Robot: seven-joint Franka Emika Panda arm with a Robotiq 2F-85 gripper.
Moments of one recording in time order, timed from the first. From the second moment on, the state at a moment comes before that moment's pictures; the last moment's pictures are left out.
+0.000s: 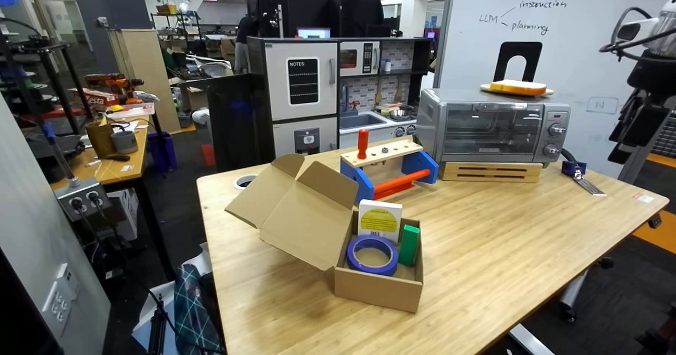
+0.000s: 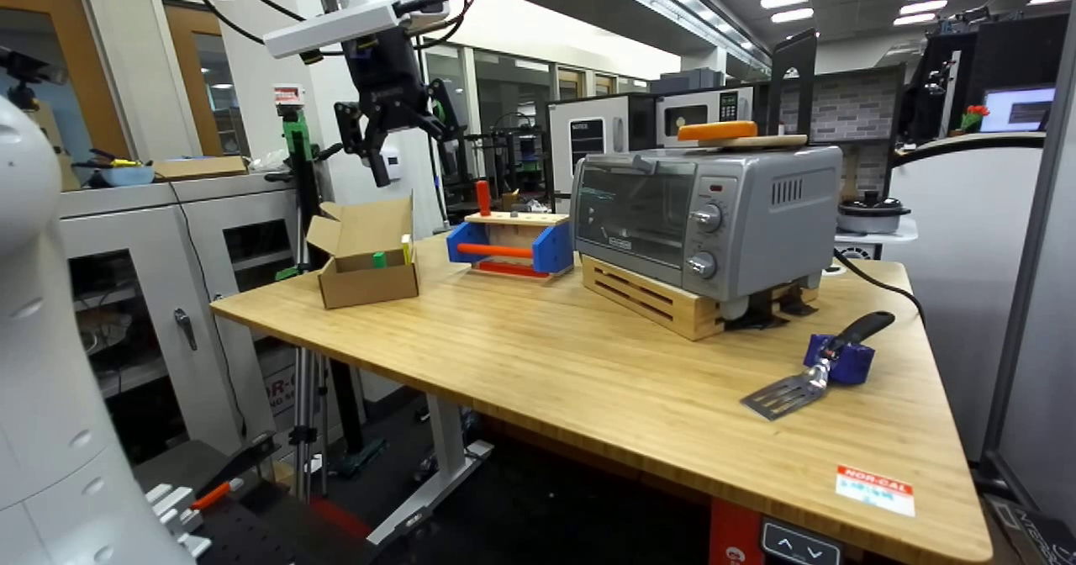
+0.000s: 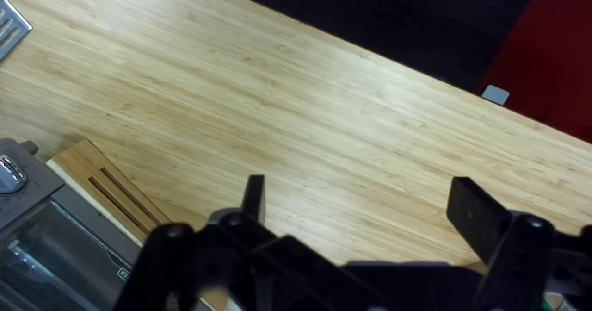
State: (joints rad) arm 0.07 -0.66 -0.09 -2.67 -0.16 2.13 -0.27
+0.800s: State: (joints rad) arm 0.17 -0.53 -0.04 -2.54 -0.07 2.18 -0.30
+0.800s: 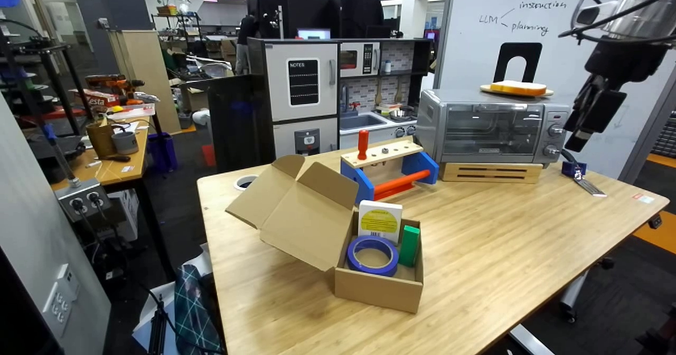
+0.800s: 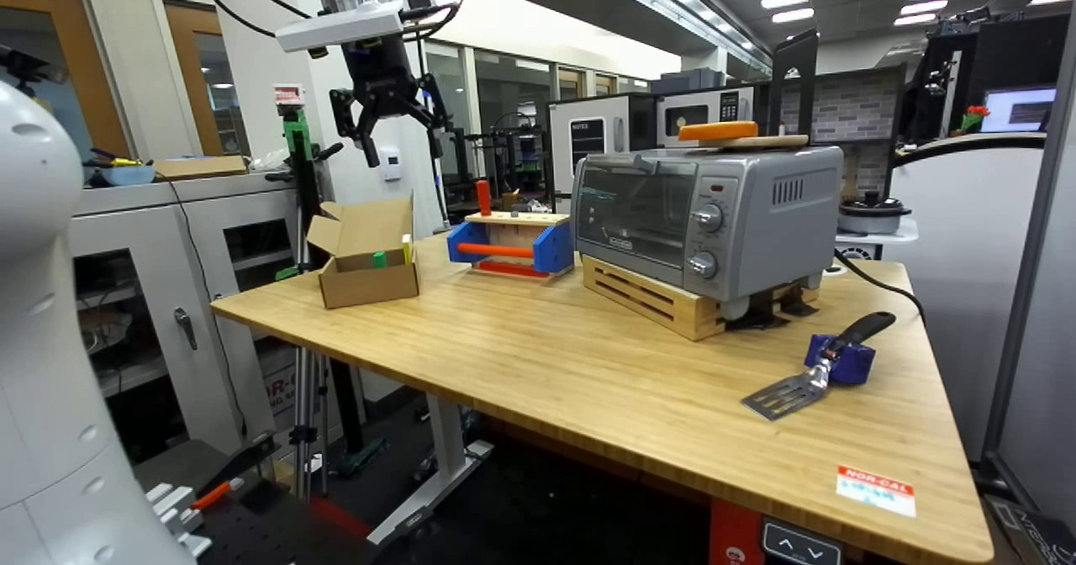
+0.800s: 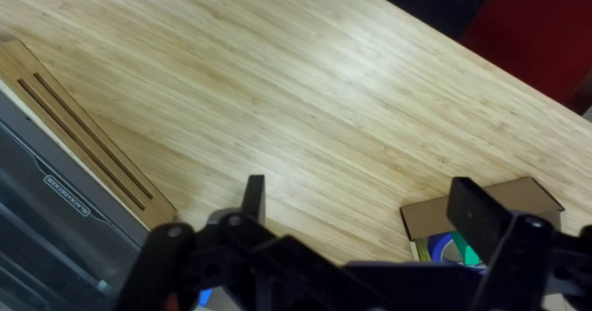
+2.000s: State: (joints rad) arm 0.18 -0.26 0.06 -2.31 -0.11 2.20 -0.30
